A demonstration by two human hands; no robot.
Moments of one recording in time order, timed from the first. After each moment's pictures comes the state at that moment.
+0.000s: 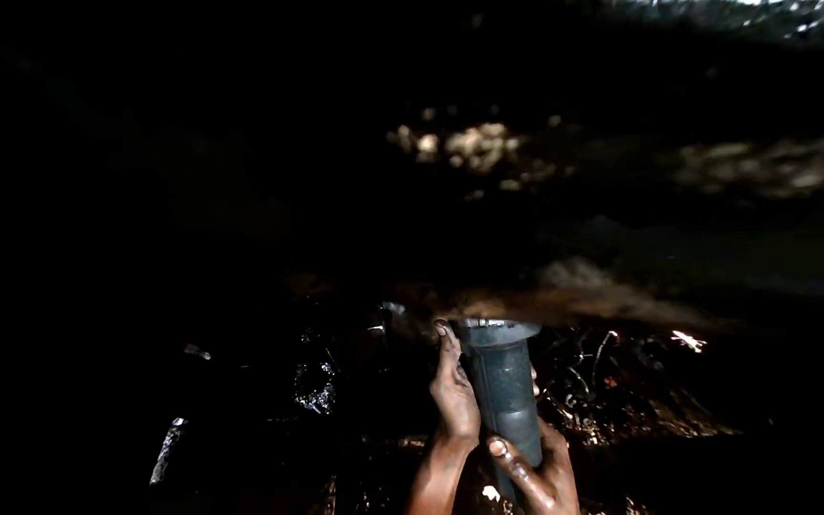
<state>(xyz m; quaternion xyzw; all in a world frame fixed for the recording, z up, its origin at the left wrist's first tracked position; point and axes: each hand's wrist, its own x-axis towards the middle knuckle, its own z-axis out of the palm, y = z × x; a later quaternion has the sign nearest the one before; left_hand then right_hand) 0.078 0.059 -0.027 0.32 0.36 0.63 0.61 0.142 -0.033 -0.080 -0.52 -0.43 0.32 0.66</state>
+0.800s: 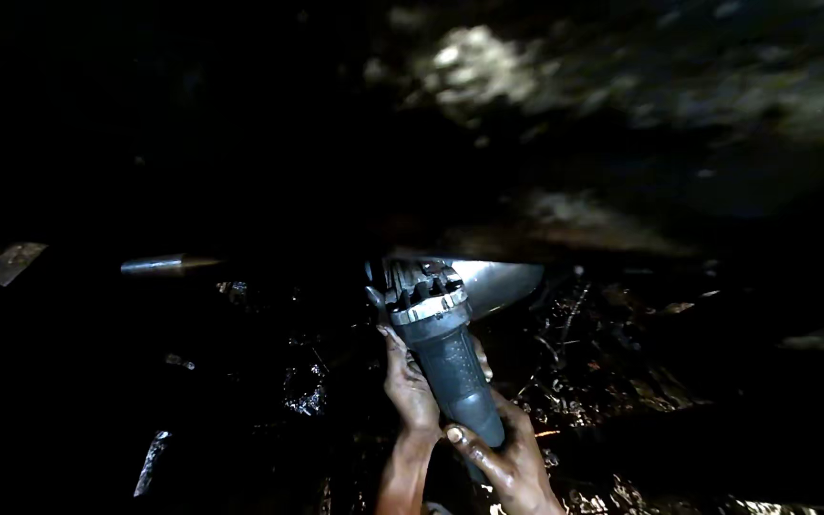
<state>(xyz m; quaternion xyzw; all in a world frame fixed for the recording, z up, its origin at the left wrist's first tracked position) 0.057 0.063 -0.017 0.23 0.31 0.66 0.64 0.135 -0.020 -0.080 -0.54 -0.48 0.33 0.61</state>
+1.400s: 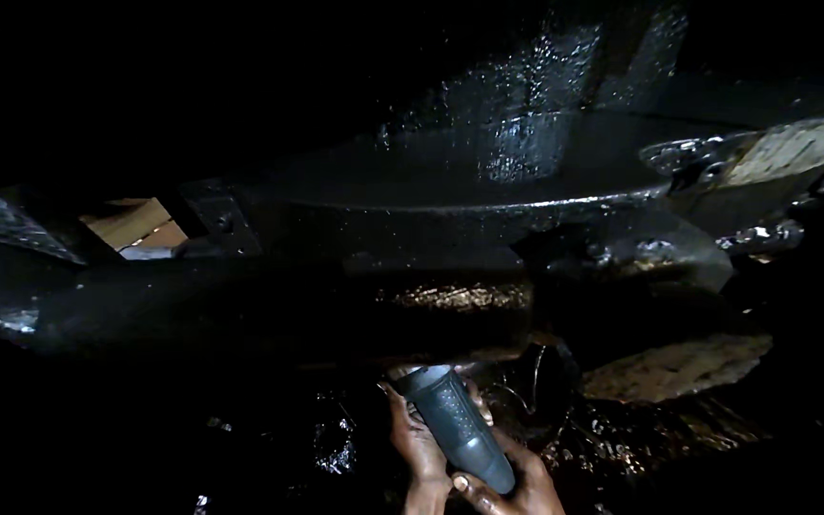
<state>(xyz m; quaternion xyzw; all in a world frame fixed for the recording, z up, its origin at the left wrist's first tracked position) 0.044 0.071 -0.016 0.21 0.26 0.63 0.70 0.129 -0.016 -0.070 -0.58 -0.50 0.31 0.56</state>
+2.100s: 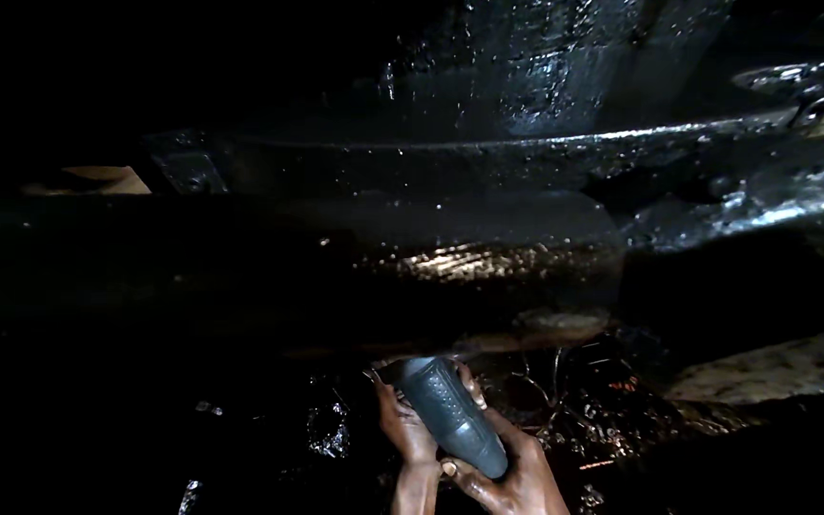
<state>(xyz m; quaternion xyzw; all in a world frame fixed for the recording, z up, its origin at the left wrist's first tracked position) 0.039 0.079 -0.030 0.20 0.29 0.64 0.68 0.127 -0.010 -0.067 -0.61 -0.53 0.27 0.52</state>
